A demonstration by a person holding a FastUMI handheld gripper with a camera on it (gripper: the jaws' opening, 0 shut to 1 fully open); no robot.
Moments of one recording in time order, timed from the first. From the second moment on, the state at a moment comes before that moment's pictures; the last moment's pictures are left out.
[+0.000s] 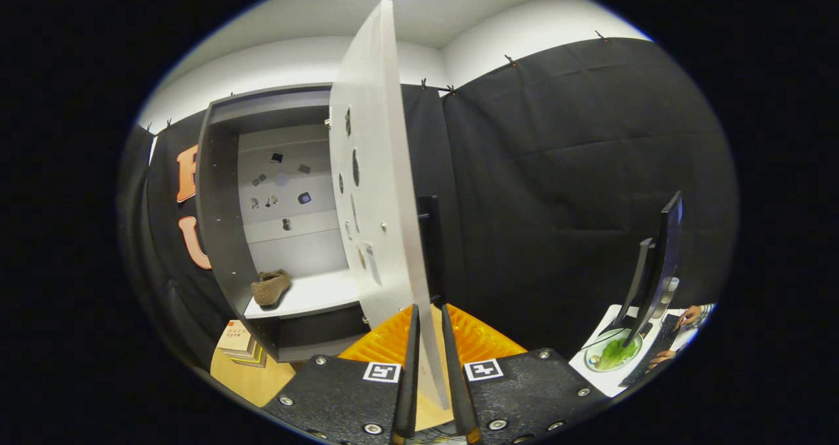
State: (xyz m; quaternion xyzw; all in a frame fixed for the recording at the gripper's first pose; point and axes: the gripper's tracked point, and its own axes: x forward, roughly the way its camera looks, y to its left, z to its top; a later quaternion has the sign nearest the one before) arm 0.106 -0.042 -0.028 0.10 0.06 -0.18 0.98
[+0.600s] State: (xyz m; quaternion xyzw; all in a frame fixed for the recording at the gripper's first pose) arm 0.109 0.100 -0.137 0.11 0.17 -0.05 0.98
